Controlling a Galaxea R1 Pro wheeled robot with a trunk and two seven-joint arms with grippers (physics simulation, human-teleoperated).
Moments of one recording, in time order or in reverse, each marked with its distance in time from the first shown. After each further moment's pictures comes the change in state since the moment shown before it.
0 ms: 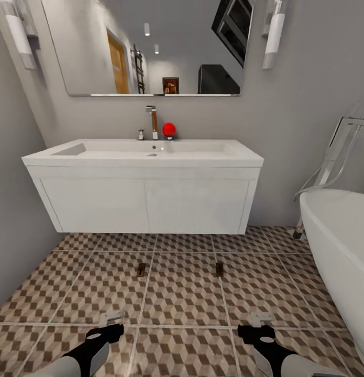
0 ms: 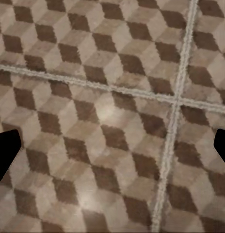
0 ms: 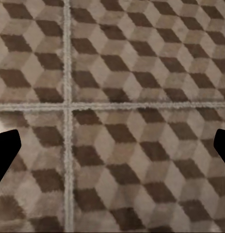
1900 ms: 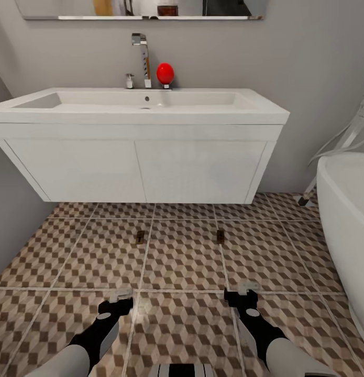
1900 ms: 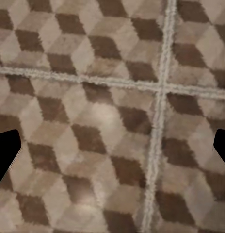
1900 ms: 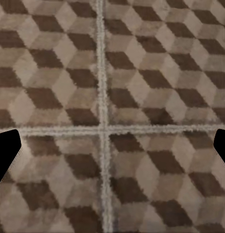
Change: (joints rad) left arm -0.002 -0.039 0.005 -0.200 -0.077 0.003 0.000; right arm -0.007 0.071 -0.001 -0.259 0.011 -0.014 -0.001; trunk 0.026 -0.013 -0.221
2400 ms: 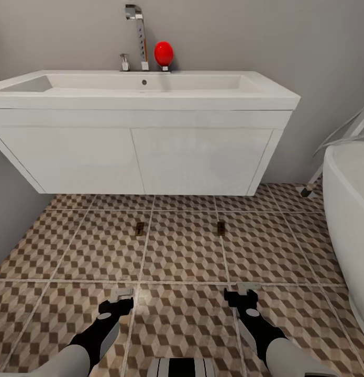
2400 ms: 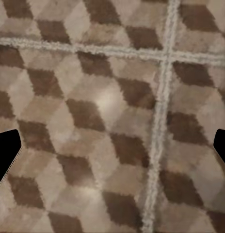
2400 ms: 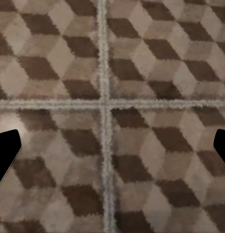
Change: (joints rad) left arm 0.000 -0.001 -0.003 0.000 0.000 0.000 0.000; right arm 0.000 0.000 0.001 0.000 -0.002 -0.001 0.000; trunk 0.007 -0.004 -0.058
